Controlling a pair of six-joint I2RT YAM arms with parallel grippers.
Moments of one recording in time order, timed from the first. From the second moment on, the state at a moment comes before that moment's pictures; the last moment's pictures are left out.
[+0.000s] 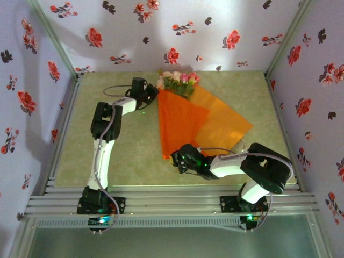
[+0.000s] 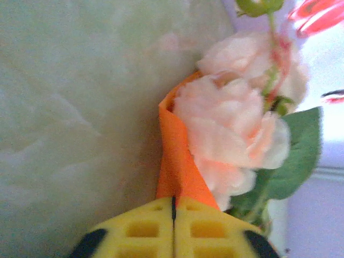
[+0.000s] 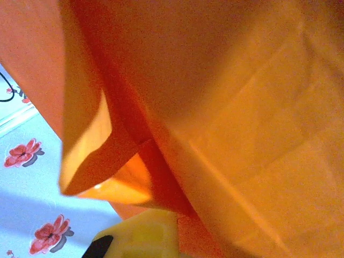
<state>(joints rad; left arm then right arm) -0.30 2.49 1.78 0.16 0.34 -1.07 1.03 1.56 0.48 0.42 0.04 2.11</state>
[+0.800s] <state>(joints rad) -0.43 1.80 1.26 -0.40 0.31 -1.03 1.01 1.61 0.60 0.26 -0.07 2.11</state>
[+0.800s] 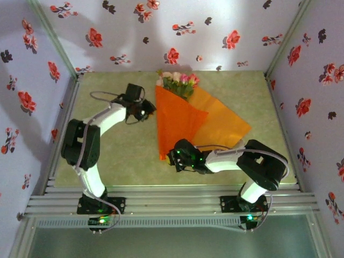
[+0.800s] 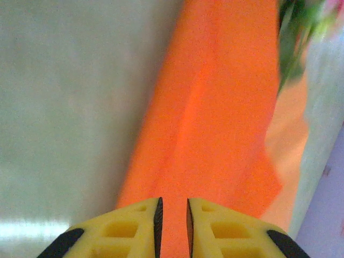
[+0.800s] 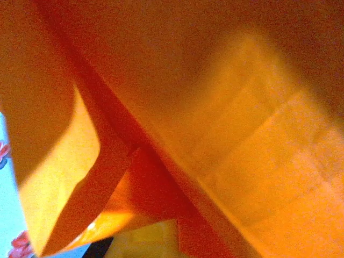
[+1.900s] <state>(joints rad) -0.67 1.65 0.97 -0.66 0.28 -1.12 0.78 1.22 0.78 -0.45 -0.07 1.75</state>
